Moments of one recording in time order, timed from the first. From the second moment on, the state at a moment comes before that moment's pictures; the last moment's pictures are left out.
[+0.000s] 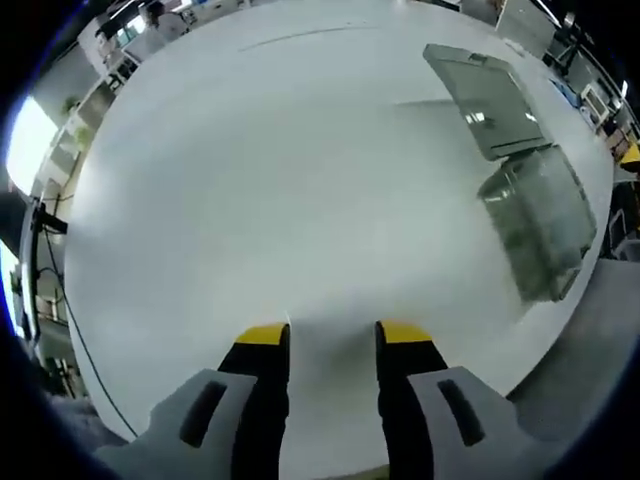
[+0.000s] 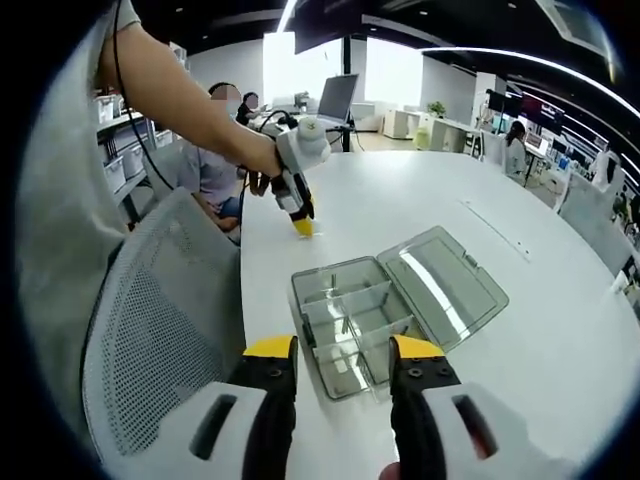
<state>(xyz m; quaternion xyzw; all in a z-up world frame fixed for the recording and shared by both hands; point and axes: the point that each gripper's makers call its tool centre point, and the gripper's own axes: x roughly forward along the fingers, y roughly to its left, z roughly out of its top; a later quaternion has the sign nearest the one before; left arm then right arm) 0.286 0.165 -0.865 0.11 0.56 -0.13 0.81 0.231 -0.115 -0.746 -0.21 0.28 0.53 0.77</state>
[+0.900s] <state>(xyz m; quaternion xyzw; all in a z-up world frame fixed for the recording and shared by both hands) 0.281 0.171 -0.863 0.12 0.56 -0.14 0.81 0.232 -0.115 -0.744 -0.21 0.28 0.53 0.77</state>
